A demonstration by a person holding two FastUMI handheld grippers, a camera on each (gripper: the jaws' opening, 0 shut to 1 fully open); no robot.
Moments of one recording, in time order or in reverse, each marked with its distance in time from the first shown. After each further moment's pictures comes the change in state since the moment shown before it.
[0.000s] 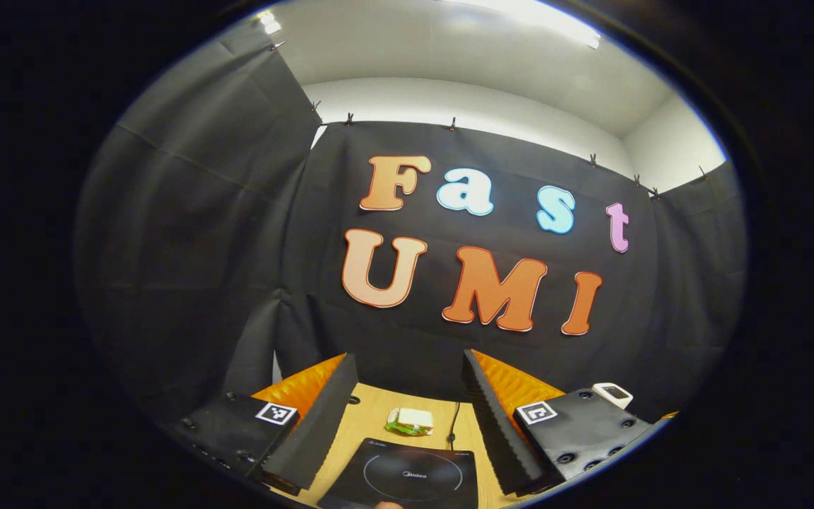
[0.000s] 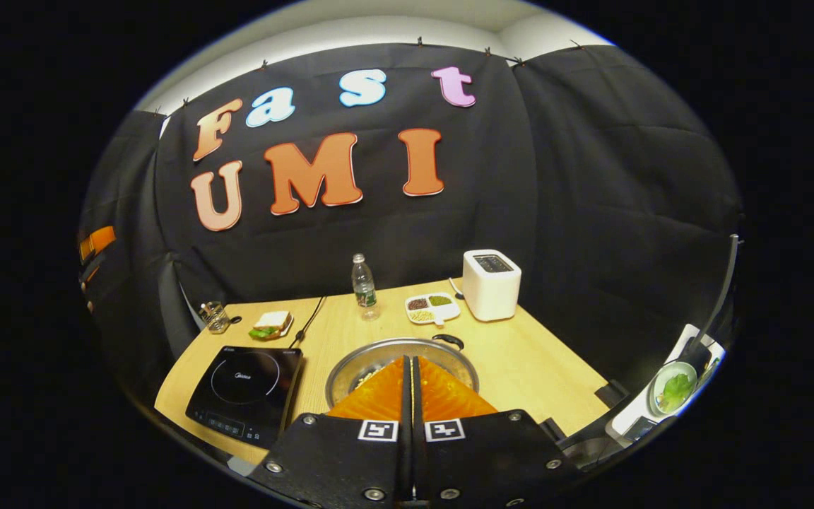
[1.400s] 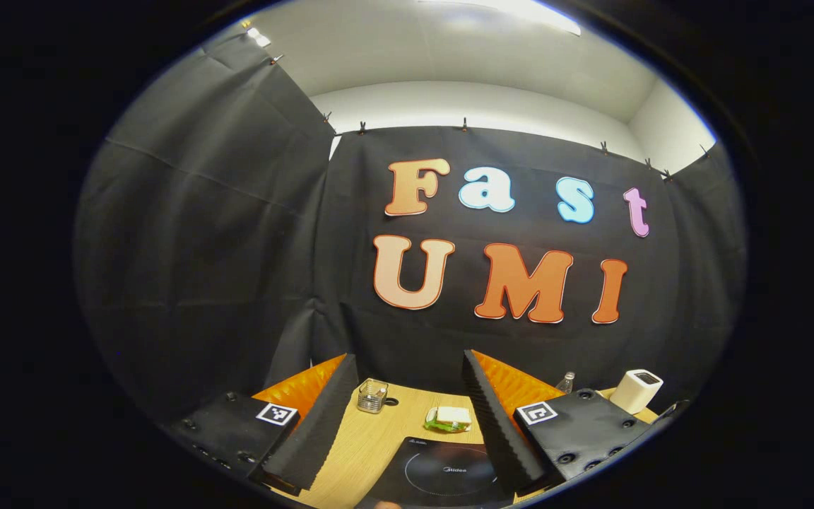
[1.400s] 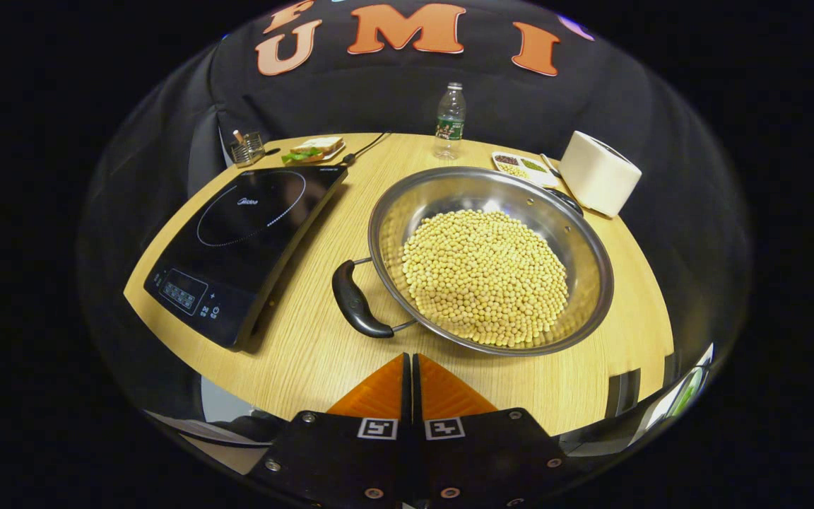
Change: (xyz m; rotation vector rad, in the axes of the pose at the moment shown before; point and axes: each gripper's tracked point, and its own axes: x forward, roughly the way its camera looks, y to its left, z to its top) left arm -0.022 0.039 -0.008 0.035 0.005 0.094; right arm 0.058 0.072 -0.209 -0.313 0.532 0.186
